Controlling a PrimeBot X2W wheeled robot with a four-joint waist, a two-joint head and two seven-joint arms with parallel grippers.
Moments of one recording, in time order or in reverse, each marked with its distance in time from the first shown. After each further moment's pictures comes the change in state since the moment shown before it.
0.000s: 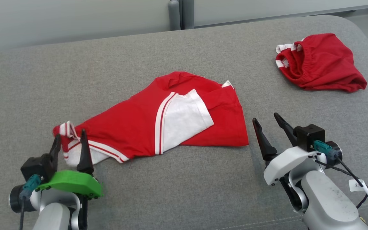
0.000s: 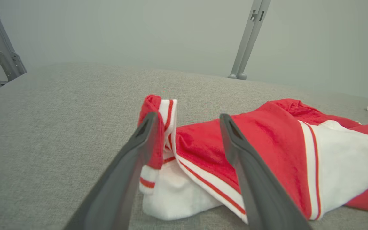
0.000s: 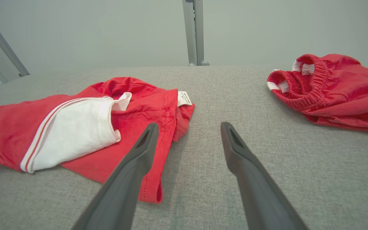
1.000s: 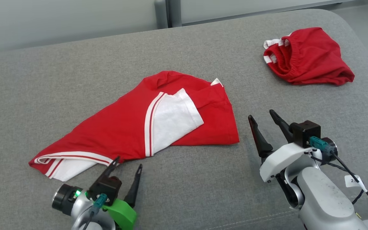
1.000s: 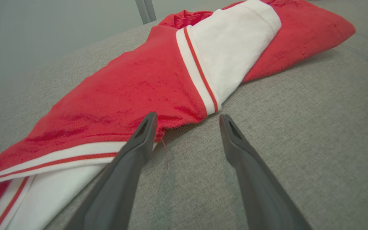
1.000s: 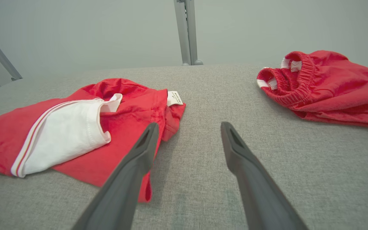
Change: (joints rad) left arm 0.050 0.042 -0.258 0.051 0.296 -0.097 0.015; right arm -0.032 0.017 0.006 0.025 0.002 0.009 0.000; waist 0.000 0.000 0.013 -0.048
